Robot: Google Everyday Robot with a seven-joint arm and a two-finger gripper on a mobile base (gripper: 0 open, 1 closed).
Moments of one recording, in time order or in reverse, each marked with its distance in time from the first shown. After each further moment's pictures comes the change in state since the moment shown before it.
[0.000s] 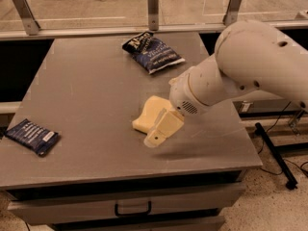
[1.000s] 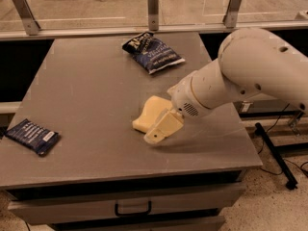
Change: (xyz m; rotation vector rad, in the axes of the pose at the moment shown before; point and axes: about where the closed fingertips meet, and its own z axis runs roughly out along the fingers) arm 0.008 -0.001 0.007 -0.019 -0.023 0.069
